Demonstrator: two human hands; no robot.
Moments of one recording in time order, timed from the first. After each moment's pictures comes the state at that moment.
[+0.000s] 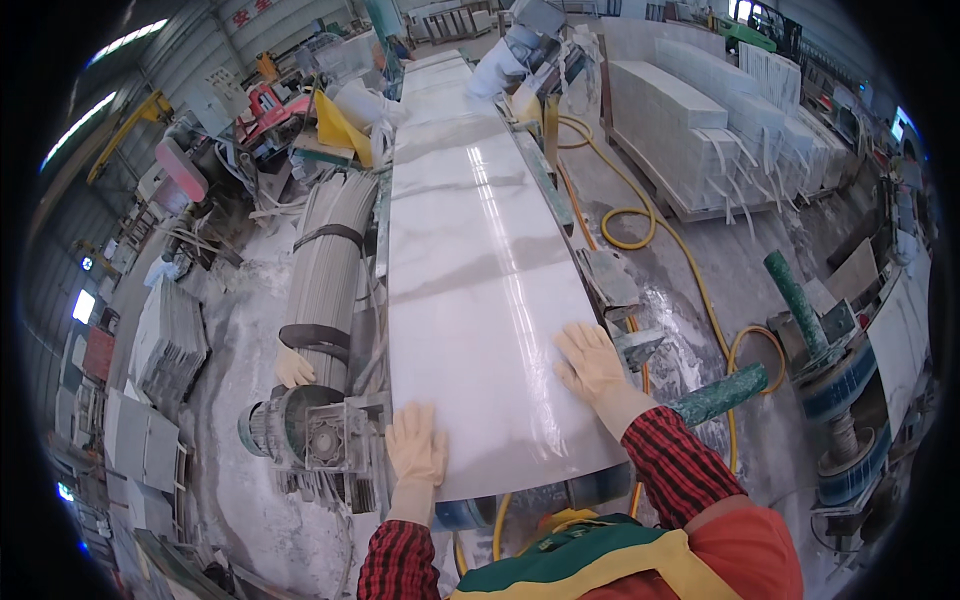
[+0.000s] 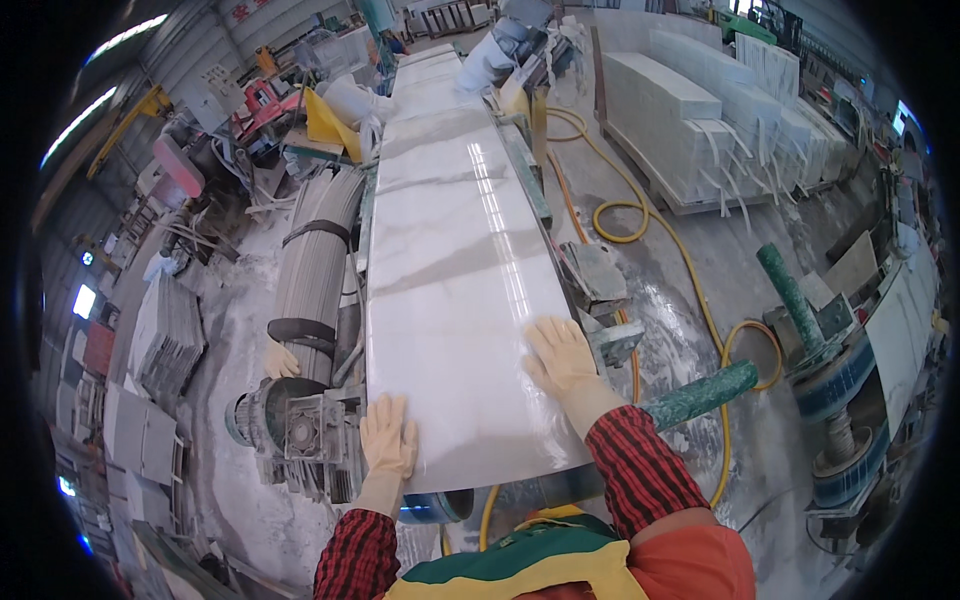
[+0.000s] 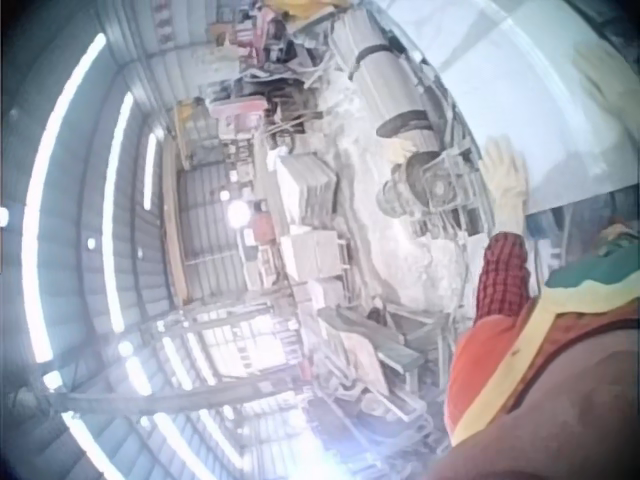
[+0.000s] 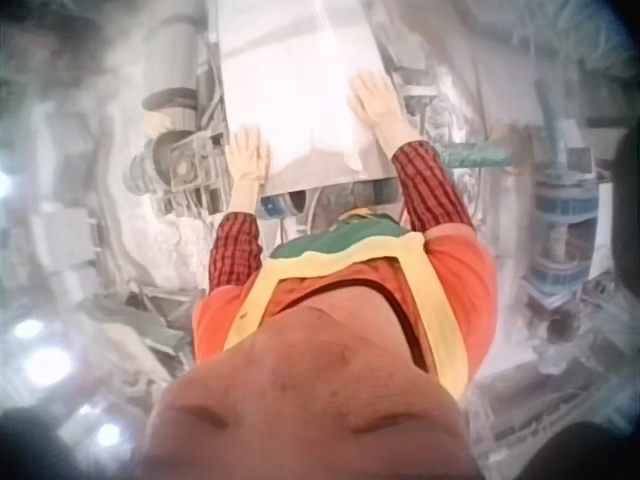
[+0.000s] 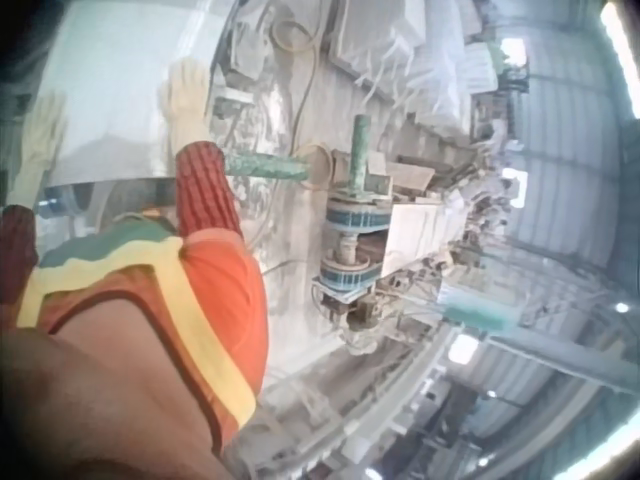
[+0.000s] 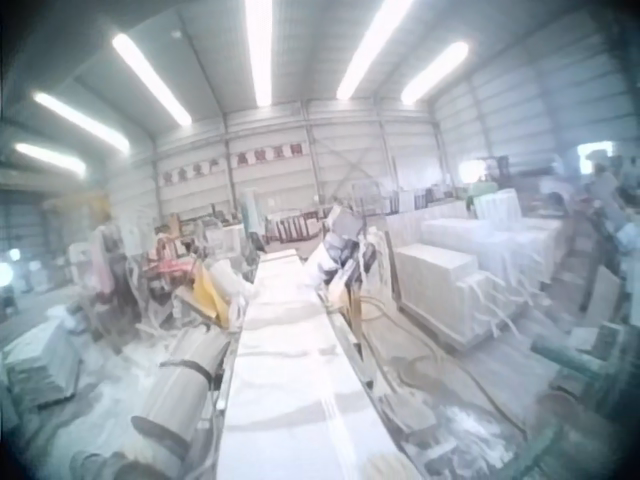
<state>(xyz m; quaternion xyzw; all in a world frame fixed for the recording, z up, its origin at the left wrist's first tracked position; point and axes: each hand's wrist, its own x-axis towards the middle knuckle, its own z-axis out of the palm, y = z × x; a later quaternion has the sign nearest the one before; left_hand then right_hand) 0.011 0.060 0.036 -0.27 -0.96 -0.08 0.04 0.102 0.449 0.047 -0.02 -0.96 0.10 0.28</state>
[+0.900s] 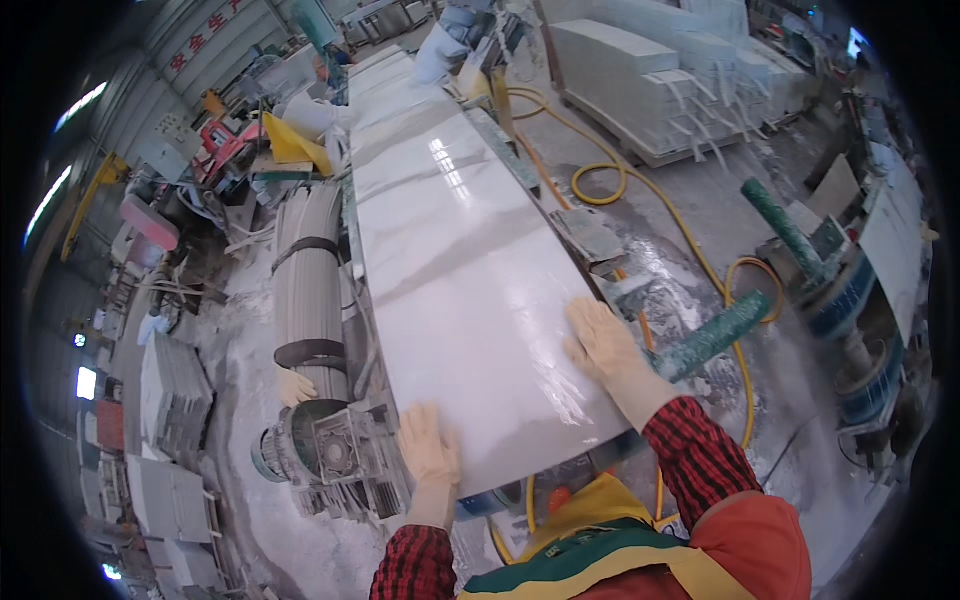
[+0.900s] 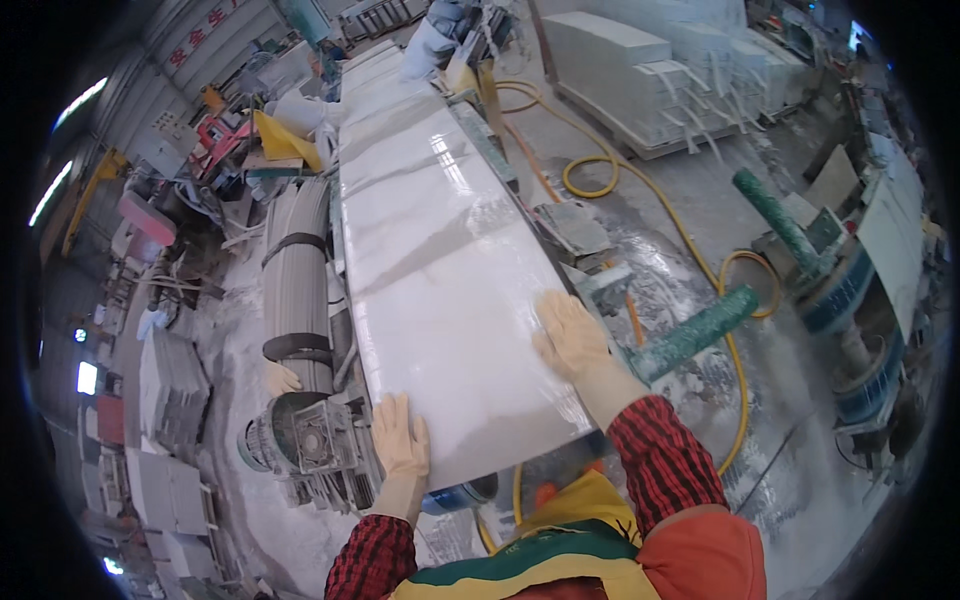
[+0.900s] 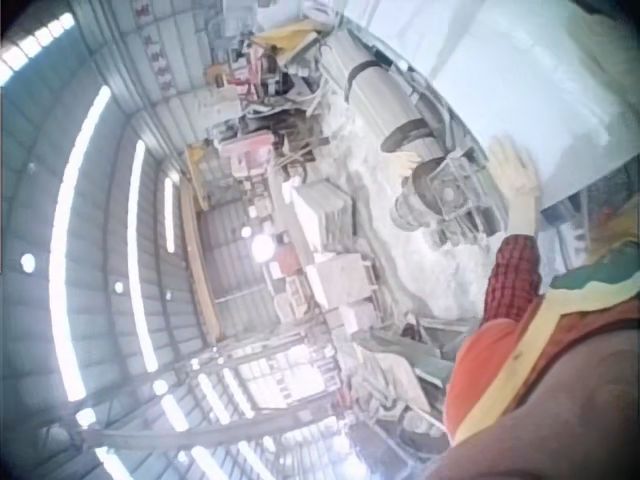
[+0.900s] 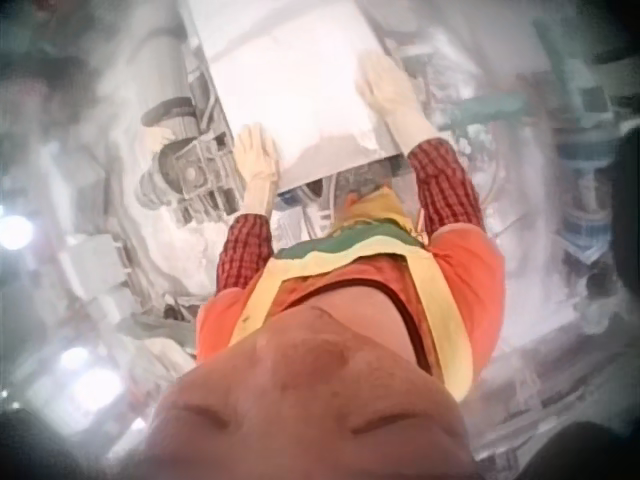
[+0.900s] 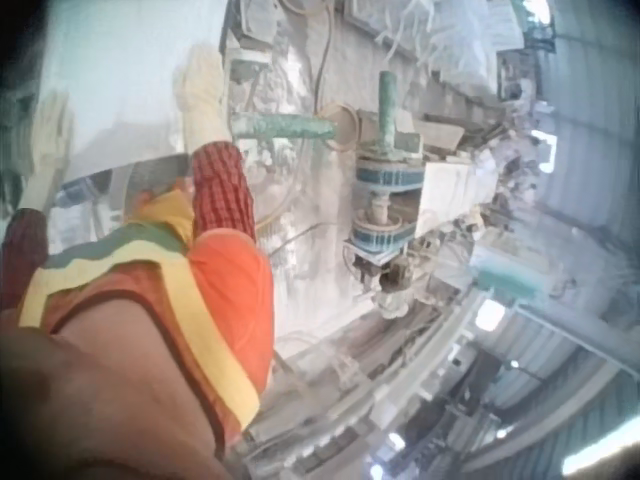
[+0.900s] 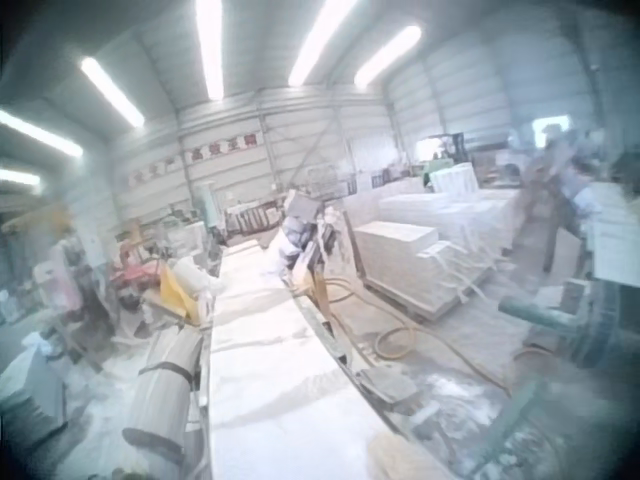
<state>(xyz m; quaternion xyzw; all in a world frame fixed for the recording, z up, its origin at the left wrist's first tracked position) 0.021 0.045 0.032 -0.30 -0.95 -0.11 0.07 0.148 0.428 0.005 -0.11 -0.95 0.14 0.28</state>
